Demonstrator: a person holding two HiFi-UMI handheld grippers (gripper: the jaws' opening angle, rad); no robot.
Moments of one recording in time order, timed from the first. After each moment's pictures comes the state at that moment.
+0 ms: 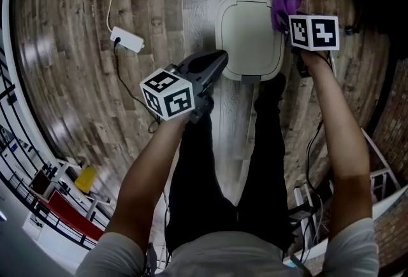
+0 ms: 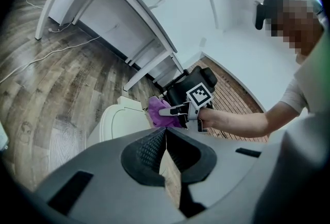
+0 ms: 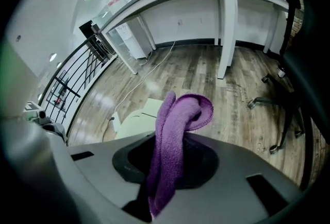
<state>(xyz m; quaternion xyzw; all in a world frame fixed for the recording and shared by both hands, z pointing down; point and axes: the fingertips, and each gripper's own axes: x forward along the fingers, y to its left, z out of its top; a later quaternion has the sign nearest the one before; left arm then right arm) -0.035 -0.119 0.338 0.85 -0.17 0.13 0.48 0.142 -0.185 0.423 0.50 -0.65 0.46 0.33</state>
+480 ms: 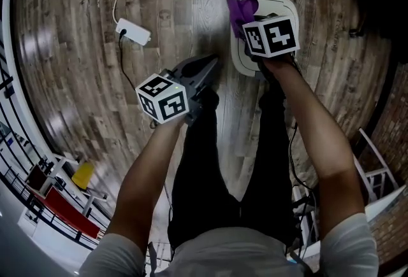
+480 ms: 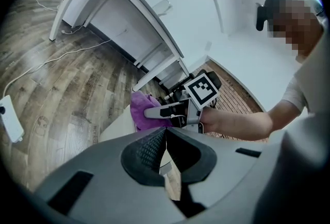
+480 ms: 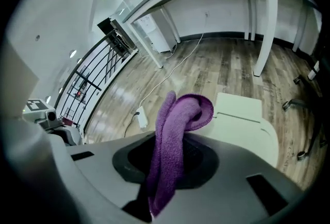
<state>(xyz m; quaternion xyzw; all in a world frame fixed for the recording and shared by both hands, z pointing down) -0.108 -0.113 0.341 0.84 -0.20 0.13 0.50 -0.033 -0.184 0.421 0.41 -0.71 0.47 0.33</state>
